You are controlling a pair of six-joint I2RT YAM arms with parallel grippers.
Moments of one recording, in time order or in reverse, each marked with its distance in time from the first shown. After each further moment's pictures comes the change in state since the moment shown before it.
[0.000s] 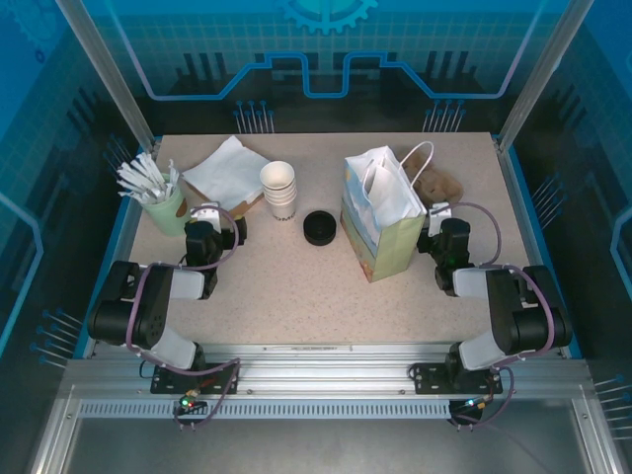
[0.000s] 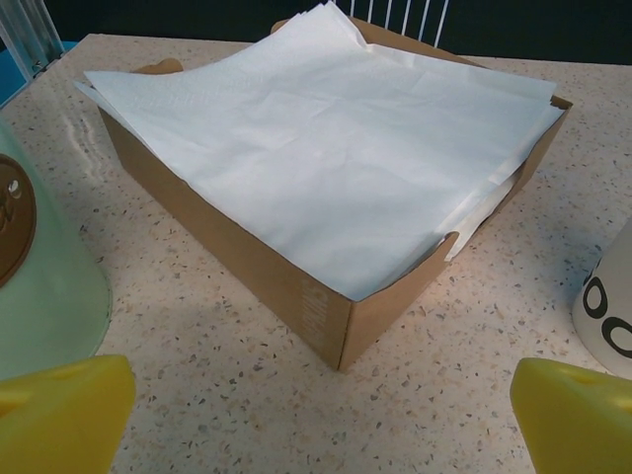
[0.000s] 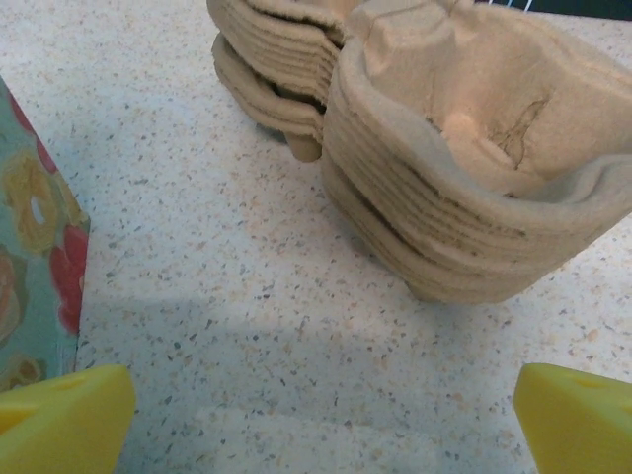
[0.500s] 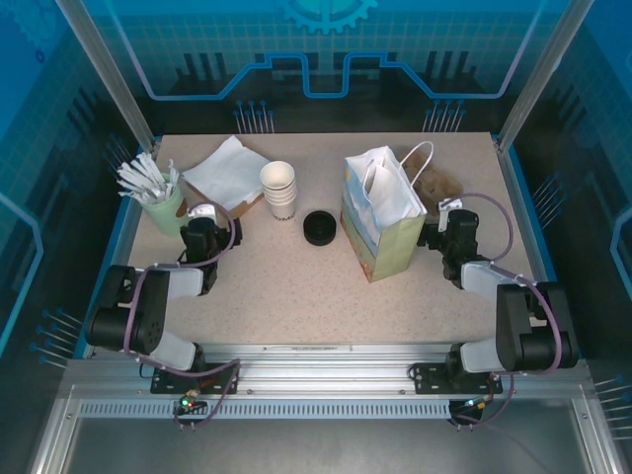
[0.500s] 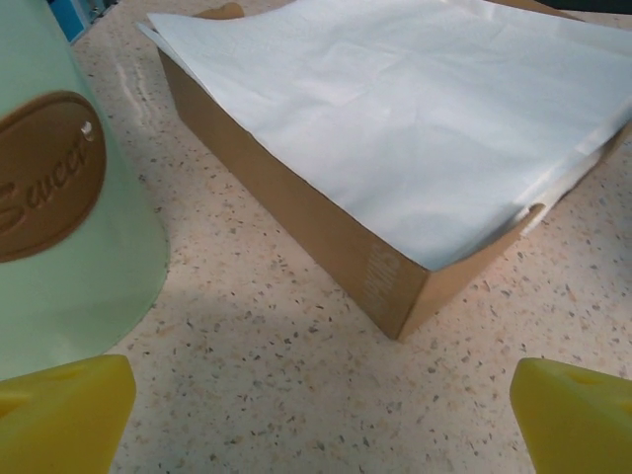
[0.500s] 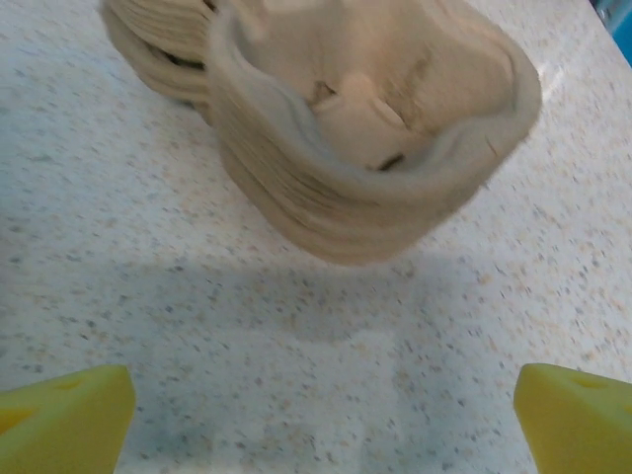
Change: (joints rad) left arm 0.000 -0.035 0.037 -0.175 -0.090 -0.037; right arm -0.044 -0.114 0.089 -0.317 0.056 -0.001
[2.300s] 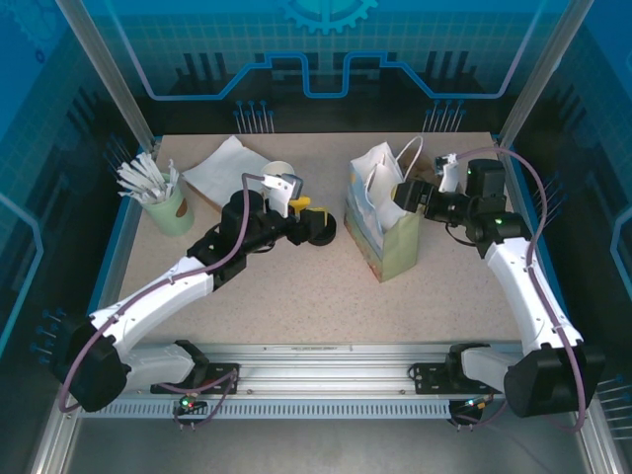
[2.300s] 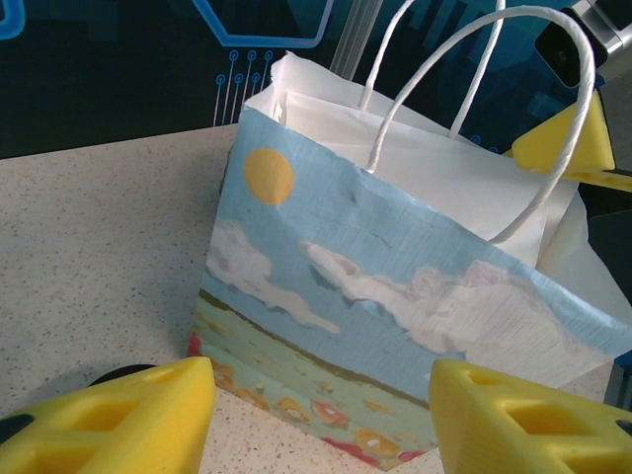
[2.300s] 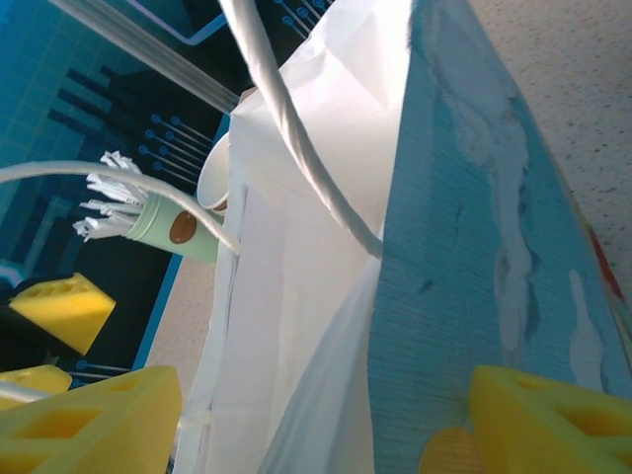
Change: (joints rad) left arm -0.550 -0.303 0.469 -0.552 0.443 -0.143; right arm 0.052 -0.219 0.573 -0.803 -0.752 0.523
